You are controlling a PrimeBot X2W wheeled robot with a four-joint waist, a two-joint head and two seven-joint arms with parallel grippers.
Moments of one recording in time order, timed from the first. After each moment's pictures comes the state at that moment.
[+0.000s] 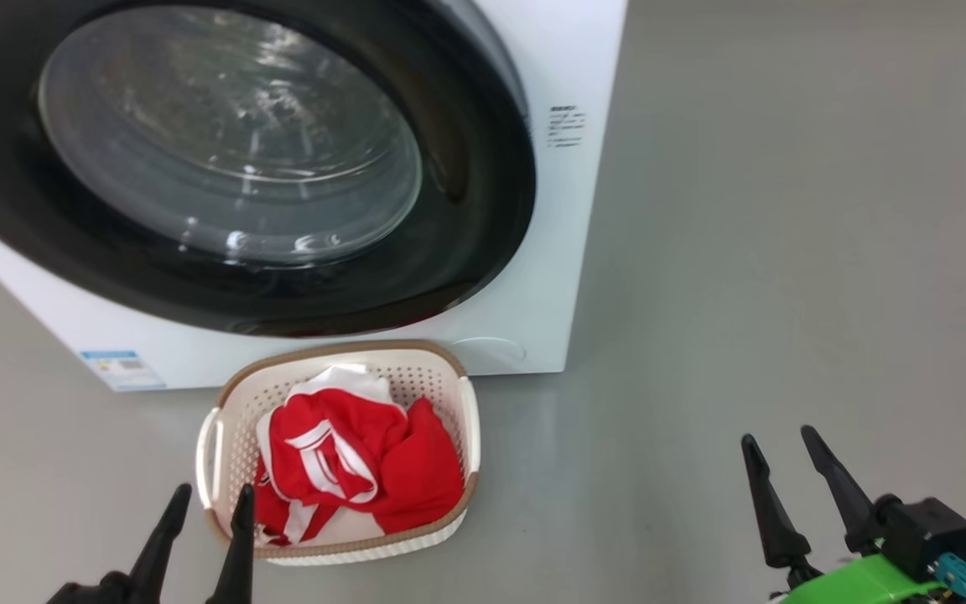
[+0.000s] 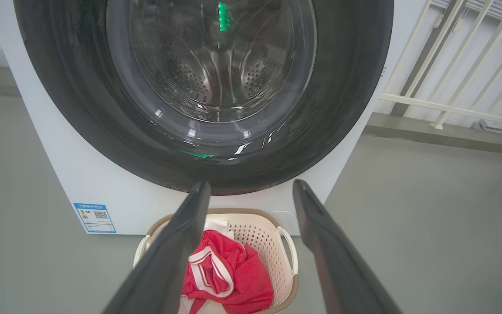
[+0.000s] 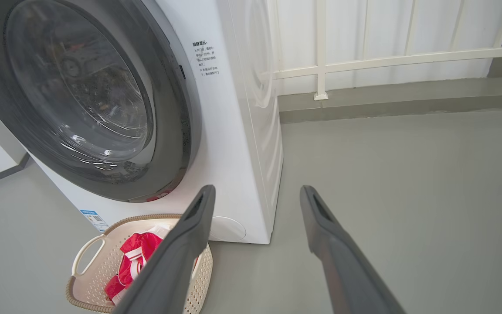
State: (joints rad) left arm 0.03 0.15 -0.03 0.17 -0.38 -0.13 -0.25; right arm 0.03 -0.05 0.02 0.21 0.31 0.13 -0.26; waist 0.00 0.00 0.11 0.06
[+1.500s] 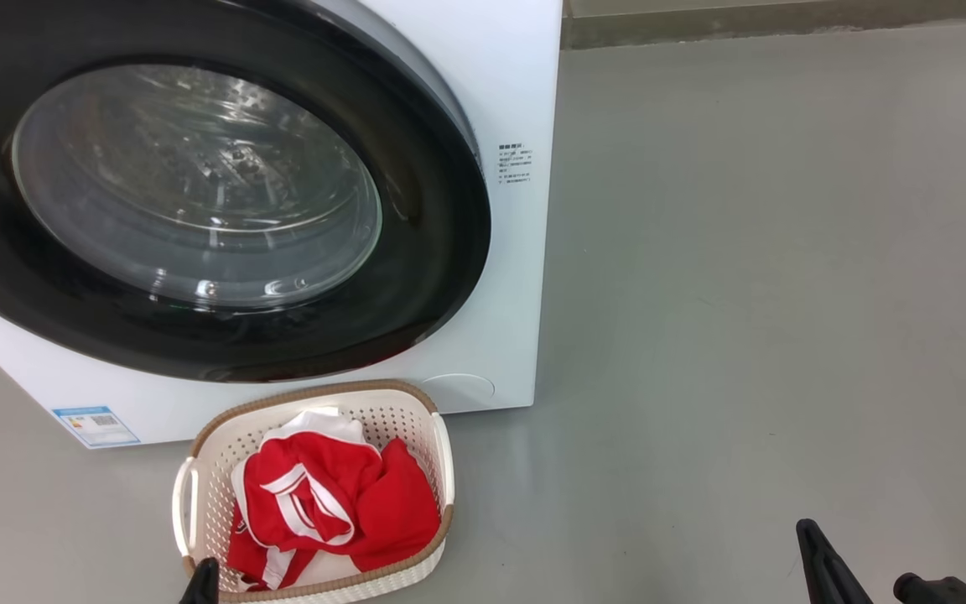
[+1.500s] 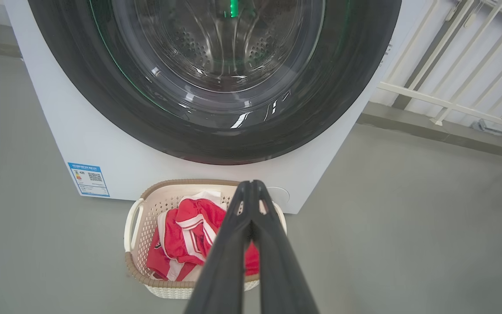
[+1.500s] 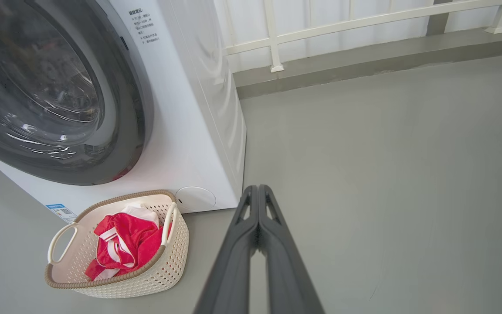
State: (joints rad) left arm 0.14 0.11 0.01 0.21 -0.40 -0.12 -0.24; right arm 0.18 -0.02 -0.05 0.26 0.33 0.13 -0.25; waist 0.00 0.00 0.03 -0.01
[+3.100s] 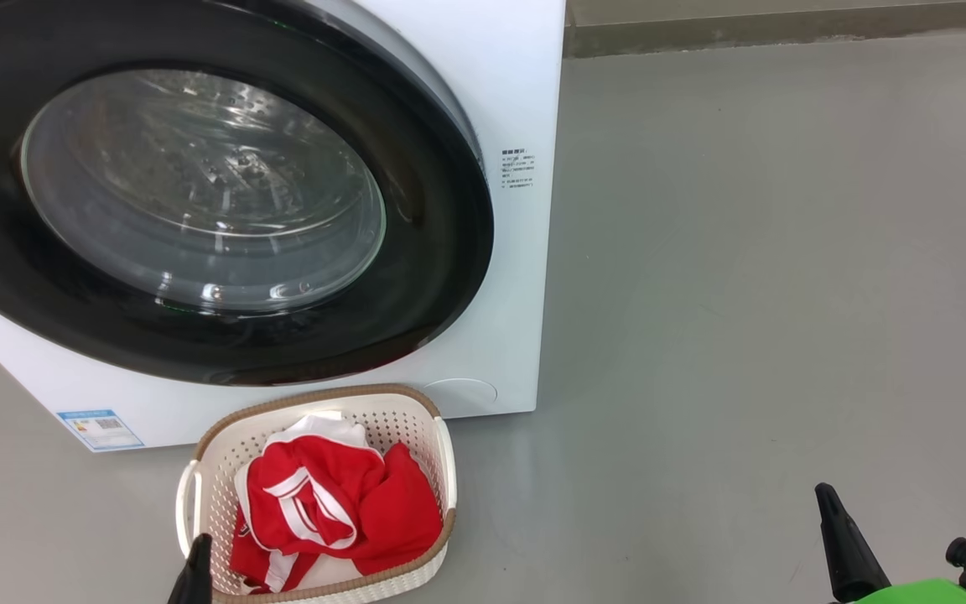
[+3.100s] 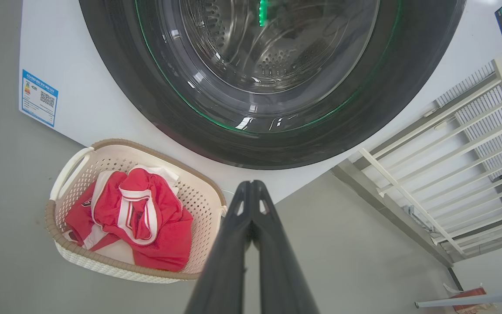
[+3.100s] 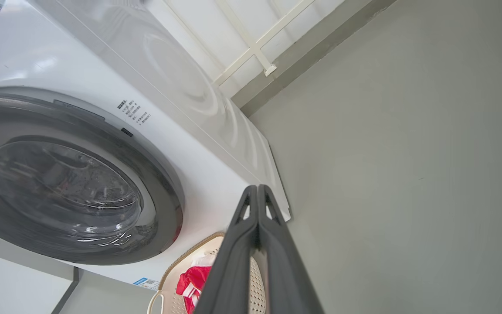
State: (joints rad) left arm 0.08 0.09 0.03 0.23 -0.85 -0.12 -0.11; right arm 0.11 -0.04 -0.05 0.26 0.83 0.13 -0.13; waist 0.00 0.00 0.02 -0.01
